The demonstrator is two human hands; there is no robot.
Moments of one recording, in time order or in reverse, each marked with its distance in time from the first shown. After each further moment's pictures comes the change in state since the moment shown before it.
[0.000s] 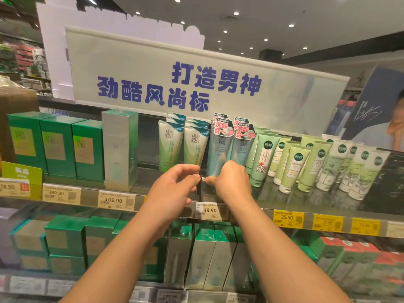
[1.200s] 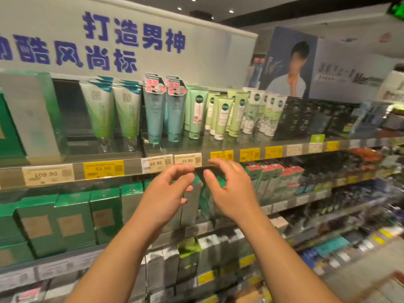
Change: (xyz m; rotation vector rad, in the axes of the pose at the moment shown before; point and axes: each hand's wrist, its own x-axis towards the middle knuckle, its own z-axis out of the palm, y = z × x) left_hand -0.090 -0.028 0.069 -0.098 -0.335 -0.095; right_hand -0.164 0.126 -0.048 0.136 0.240 -0.186
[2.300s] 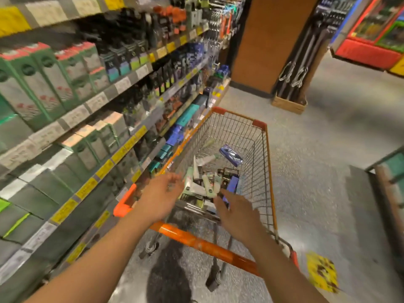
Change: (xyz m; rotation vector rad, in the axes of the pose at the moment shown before) left_hand -0.192 -0.207 0.320 0.612 -1.015 0.041; right_hand -0.472 0.171 -0.183 -0.236 -0.109 1.294
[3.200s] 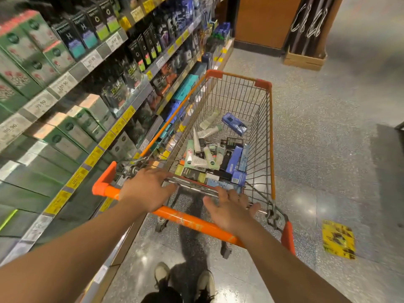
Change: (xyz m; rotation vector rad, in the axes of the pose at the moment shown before) left_hand 0.031 -0.008 0.045 0.730 -0.183 -0.165; right_hand 0.026 0.054 0.031 -0.136 -0.364 0.187
